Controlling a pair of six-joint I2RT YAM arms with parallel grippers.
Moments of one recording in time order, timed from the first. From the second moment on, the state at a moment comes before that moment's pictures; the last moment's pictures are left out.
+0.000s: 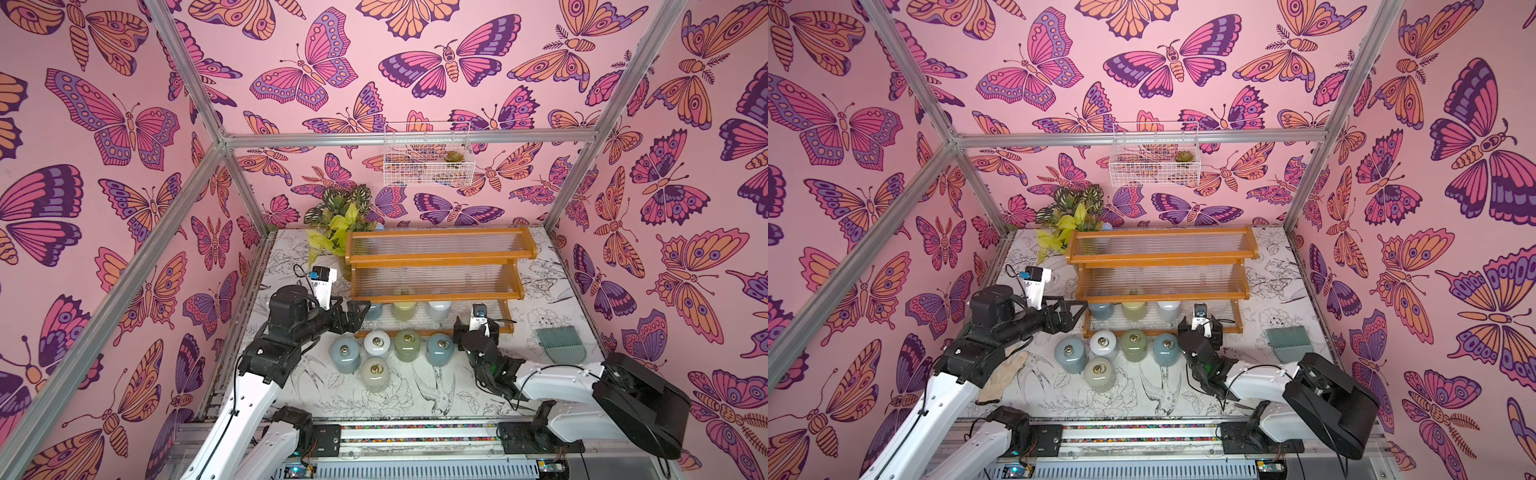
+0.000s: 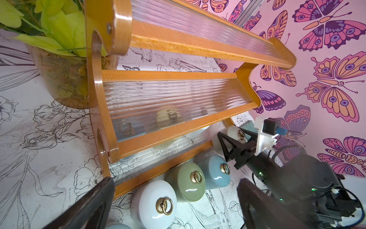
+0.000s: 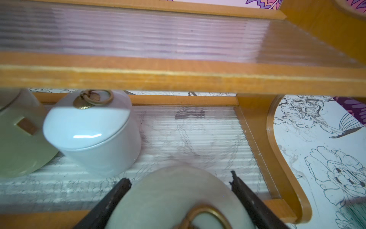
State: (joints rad) left arm -0.27 0.79 0.80 -0.47 0.42 -0.32; right arm 0.91 1.29 0.29 0.47 0.86 0.38
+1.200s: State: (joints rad) left arm -0.27 0.79 0.78 -0.44 0.42 -0.32; right arm 1.22 1.48 0.36 0.30 1.05 0.73
